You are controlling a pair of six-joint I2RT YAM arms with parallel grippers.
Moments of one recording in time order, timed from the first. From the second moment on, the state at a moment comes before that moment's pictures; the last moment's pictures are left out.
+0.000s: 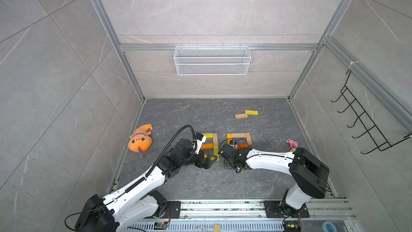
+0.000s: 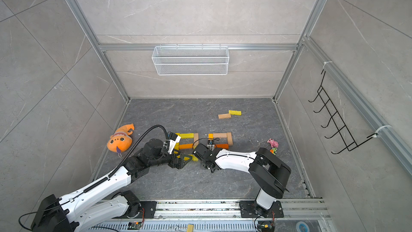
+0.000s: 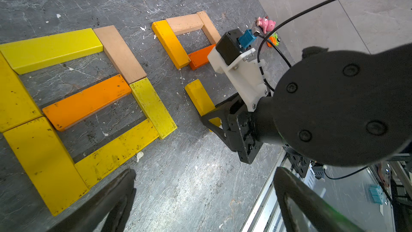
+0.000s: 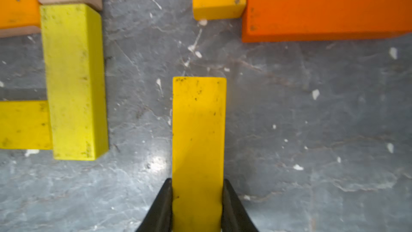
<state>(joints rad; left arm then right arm) -0.71 0.99 0.58 -0.20 0.35 -0.40 0.95 1.69 0.94 -0.53 0.26 0.90</state>
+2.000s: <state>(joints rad) -0.71 1.00 0.58 -0.20 0.35 -0.42 0.81 1.78 1.05 -0.60 0.14 0.79</state>
